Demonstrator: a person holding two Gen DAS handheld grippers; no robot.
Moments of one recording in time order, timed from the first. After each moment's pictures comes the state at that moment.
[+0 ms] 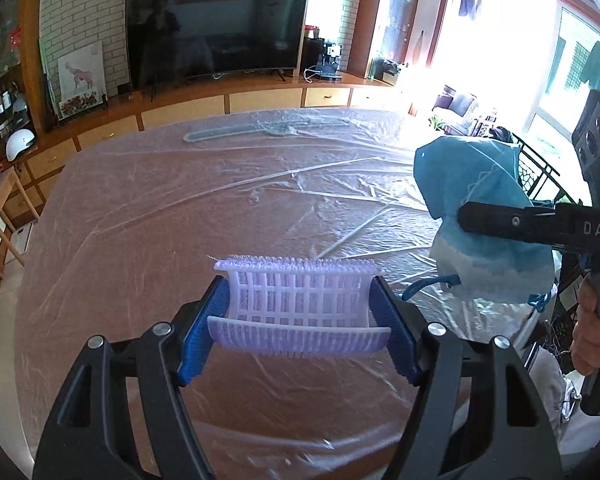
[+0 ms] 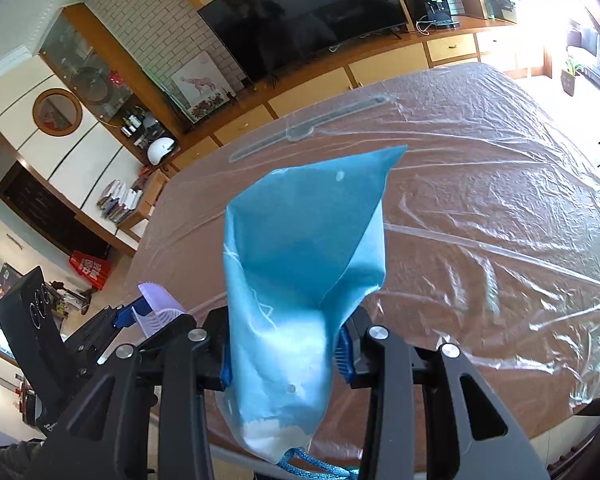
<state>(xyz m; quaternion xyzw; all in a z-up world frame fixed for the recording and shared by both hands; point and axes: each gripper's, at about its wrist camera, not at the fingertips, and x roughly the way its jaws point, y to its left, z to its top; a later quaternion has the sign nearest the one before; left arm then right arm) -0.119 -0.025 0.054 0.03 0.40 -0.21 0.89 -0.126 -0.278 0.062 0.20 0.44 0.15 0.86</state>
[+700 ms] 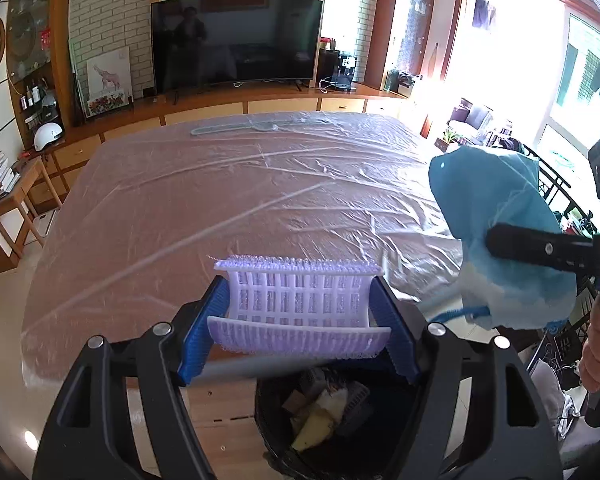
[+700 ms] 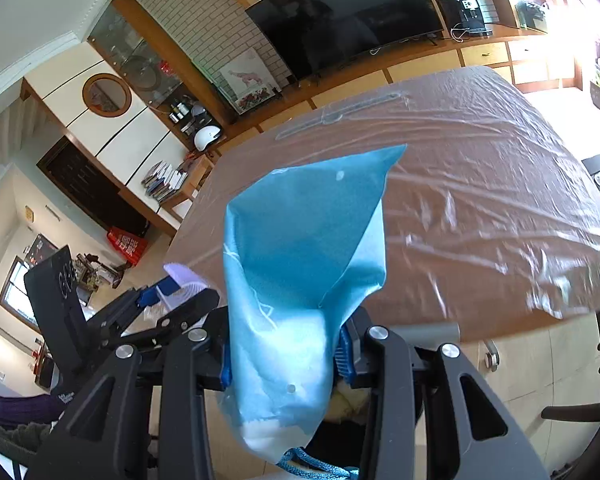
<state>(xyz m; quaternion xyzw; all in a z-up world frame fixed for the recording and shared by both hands) -0.224 -0.059 0.071 0.02 0.38 -0.17 0.91 -0.240 -0.323 0.083 0.19 0.42 0.23 0.86</state>
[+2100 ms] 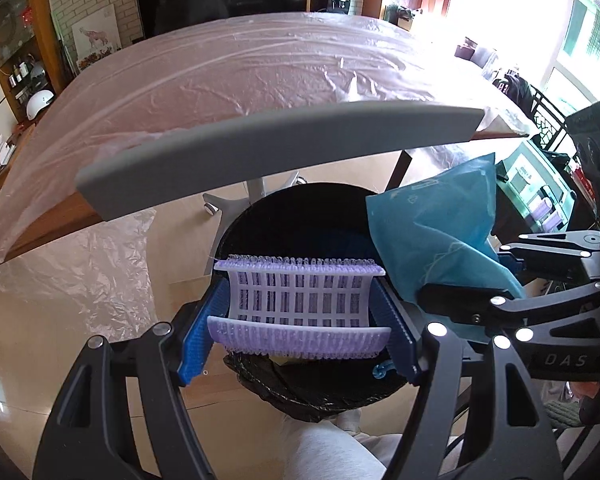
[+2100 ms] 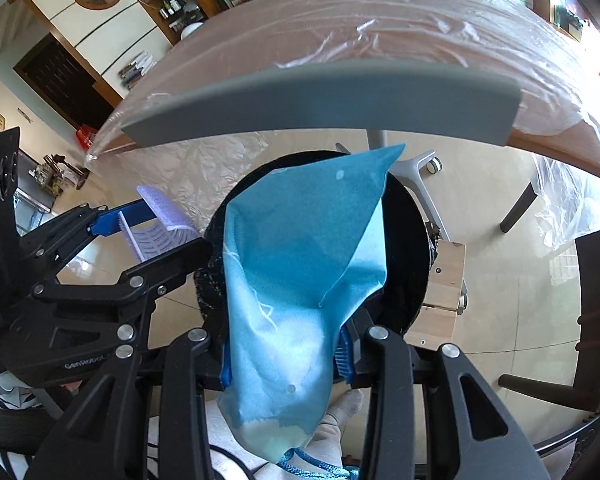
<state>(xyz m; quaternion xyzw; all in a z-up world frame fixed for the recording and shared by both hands) -0.279 -0.091 -0.022 0.06 0.48 -0.16 0.86 -0.298 -0.280 -0.032 0.06 0.55 0.22 0.80</state>
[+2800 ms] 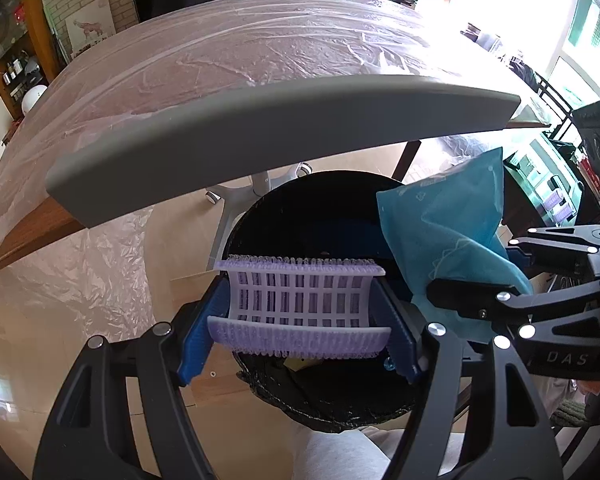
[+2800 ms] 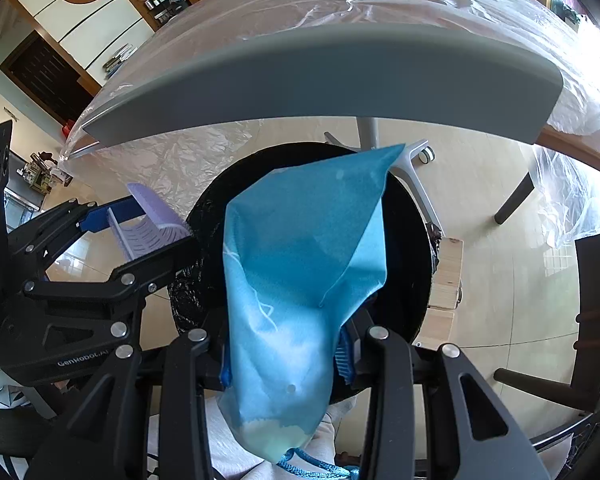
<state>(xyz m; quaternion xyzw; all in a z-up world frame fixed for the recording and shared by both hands) -0.257 -0.094 -0.043 0.08 0.50 -0.15 0.85 -0.280 -0.270 -0.050 0.05 0.57 0.20 0.80</state>
